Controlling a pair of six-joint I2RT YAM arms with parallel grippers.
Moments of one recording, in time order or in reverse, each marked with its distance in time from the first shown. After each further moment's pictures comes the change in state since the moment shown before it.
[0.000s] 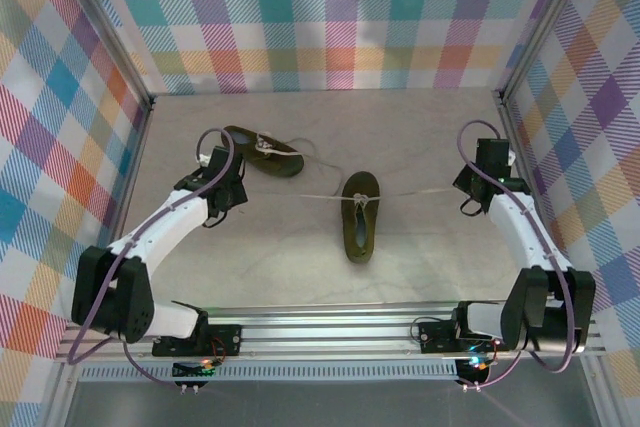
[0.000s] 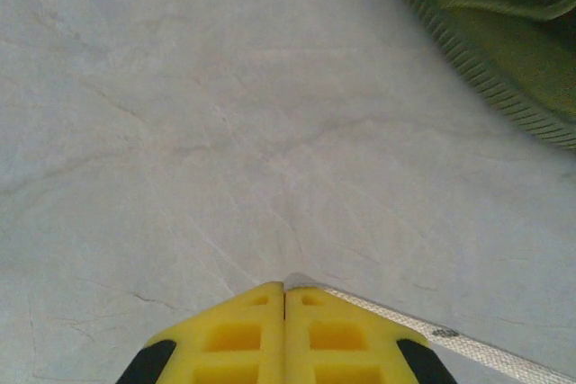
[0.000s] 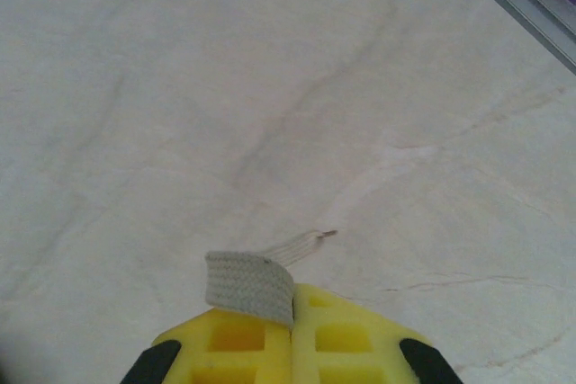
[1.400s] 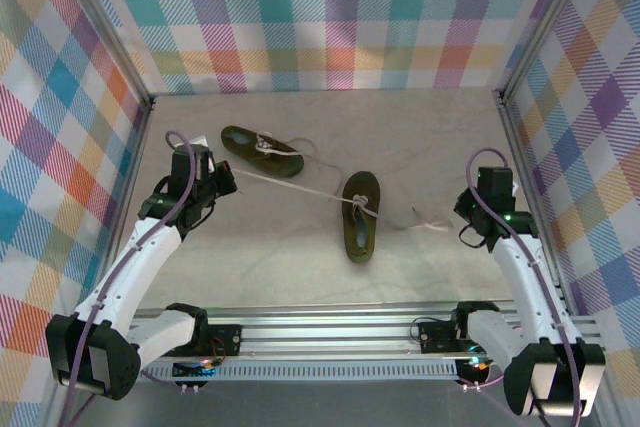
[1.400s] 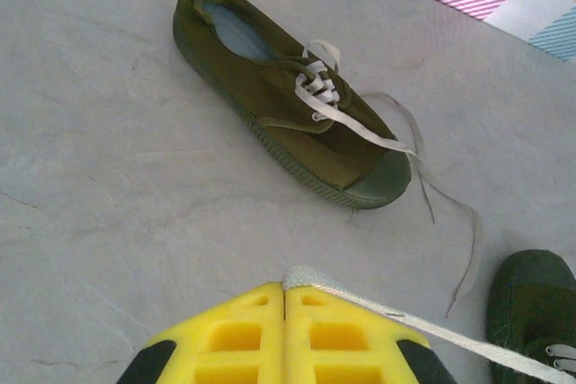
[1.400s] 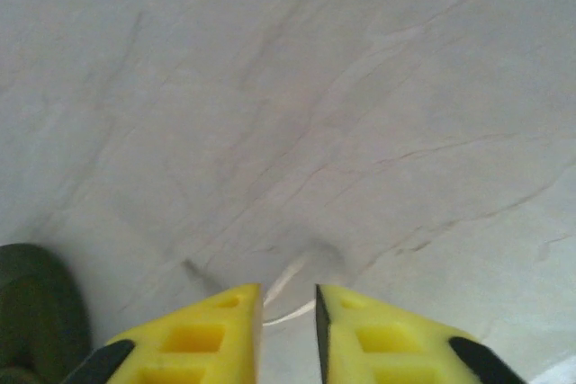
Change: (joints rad) left arm 0.063 -0.311 -0.033 0.124 0.263 0.062; right arm 0.063 -0.352 -0.149 -0.172 -0.023 0.140
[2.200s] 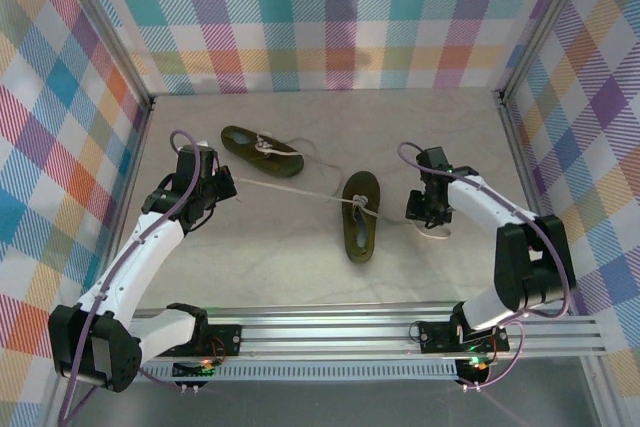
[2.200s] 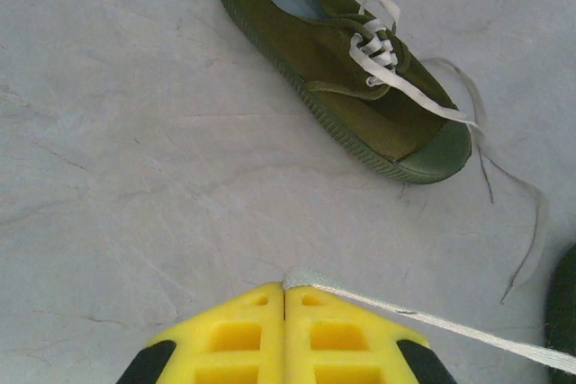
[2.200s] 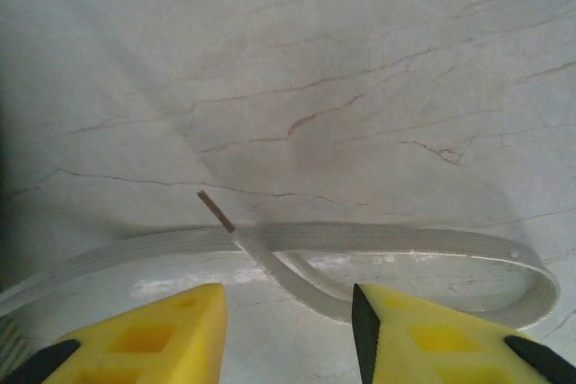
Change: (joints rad) left arm -0.005 0.042 0.019 -0.096 -0.061 -0.004; right arm 0.262 0.604 0.200 -0.076 -0.151 -0.212
